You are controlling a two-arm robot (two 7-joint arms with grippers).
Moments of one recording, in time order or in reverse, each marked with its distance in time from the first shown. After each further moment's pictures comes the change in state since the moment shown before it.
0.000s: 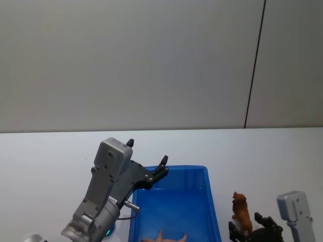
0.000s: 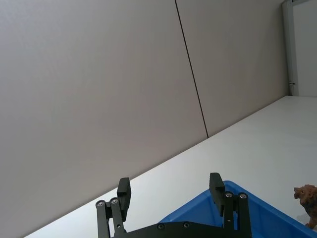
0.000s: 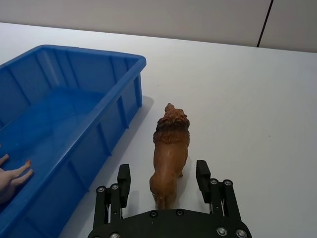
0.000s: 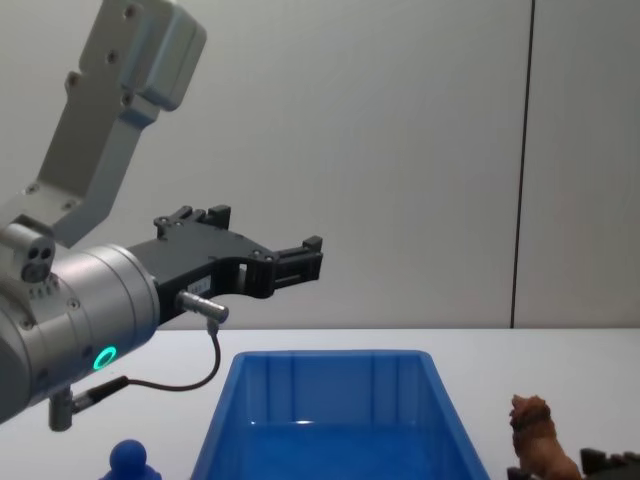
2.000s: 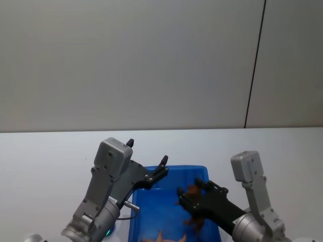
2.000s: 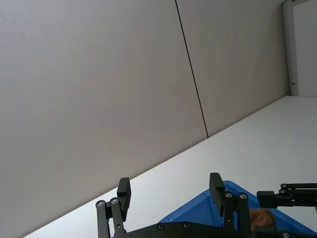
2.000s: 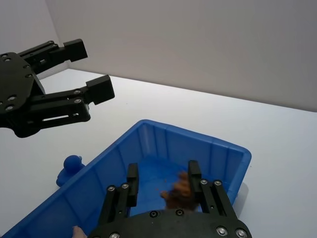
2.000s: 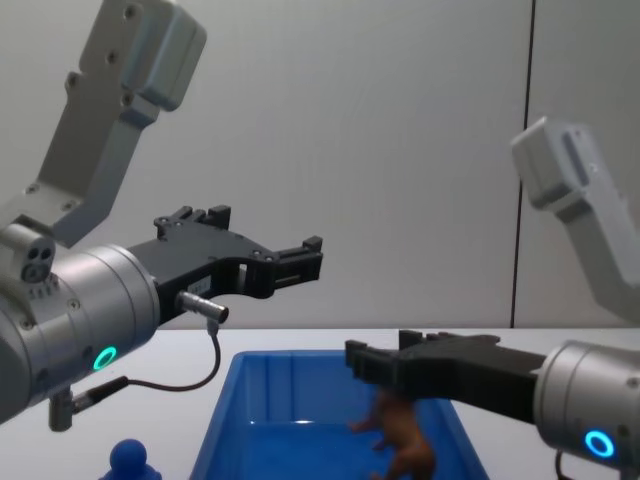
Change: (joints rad) left arm 0.000 0.000 0.000 0.000 0.000 0.000 0.000; right arm 0.176 -0.134 -0.056 0.046 -0.023 0.014 0.199
